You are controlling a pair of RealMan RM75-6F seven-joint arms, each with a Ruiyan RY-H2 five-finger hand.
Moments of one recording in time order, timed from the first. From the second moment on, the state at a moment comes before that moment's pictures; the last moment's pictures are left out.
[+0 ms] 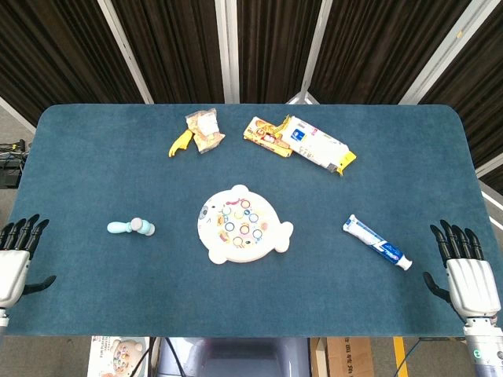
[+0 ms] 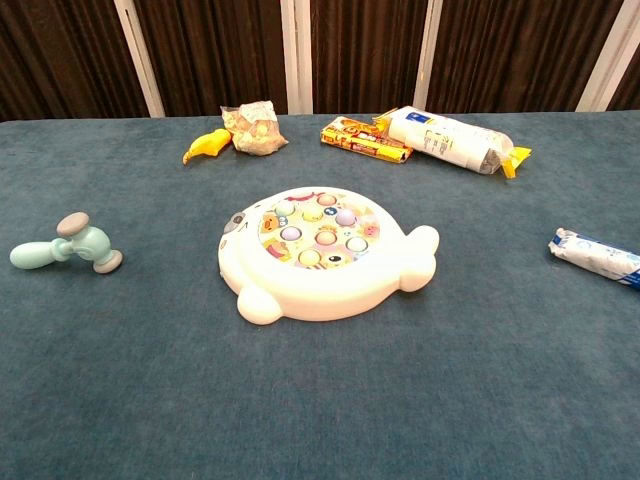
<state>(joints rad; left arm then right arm) -0.10 -1.11 -0.03 -1.64 1.45 1.44 0.20 0.08 -1.13 0.07 -1.62 -1.48 1.47 -0.13</state>
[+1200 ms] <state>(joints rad) -0.17 -1.10 -0.06 -1.72 1.39 1.34 0.21 0.10 -1.13 0.07 -1.61 -1.44 1.41 -0.10</state>
